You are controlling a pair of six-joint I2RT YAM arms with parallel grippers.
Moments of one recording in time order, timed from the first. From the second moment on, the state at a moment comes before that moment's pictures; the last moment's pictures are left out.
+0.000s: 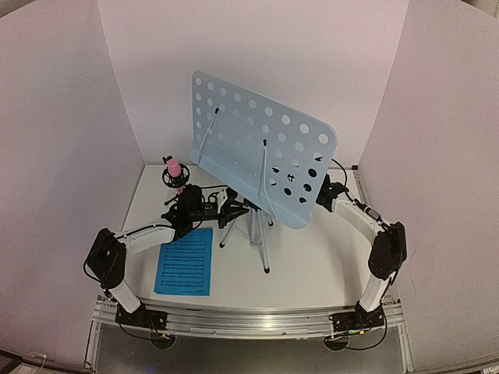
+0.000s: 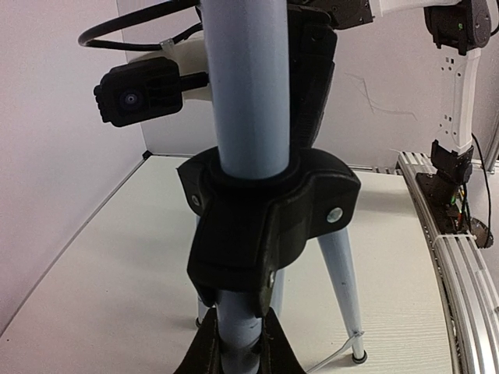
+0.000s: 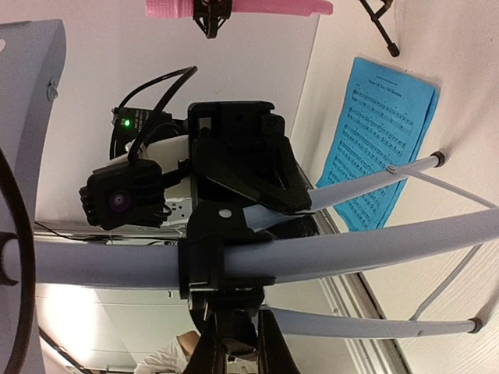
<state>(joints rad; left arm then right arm) -0.69 1.69 1.13 0.39 0.67 0.20 0.49 1.84 1.58 -0.32 -1.19 0.87</state>
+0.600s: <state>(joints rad) -0.69 1.68 1.13 0.38 0.64 0.21 0.46 1.70 1.49 -0.35 -0.98 0.81</state>
